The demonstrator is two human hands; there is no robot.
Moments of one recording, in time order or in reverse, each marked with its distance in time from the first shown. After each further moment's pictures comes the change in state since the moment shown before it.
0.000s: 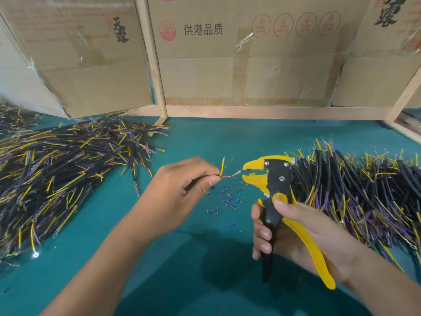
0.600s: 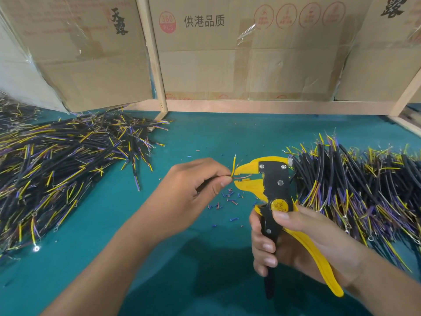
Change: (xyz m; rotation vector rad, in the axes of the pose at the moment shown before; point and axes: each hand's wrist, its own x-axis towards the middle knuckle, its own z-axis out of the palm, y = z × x) left_hand -0.002 0.007 0.009 -0.082 -0.067 -0.036; right_hand 0.000 -0.003 0.013 0.044 -0.161 0.037
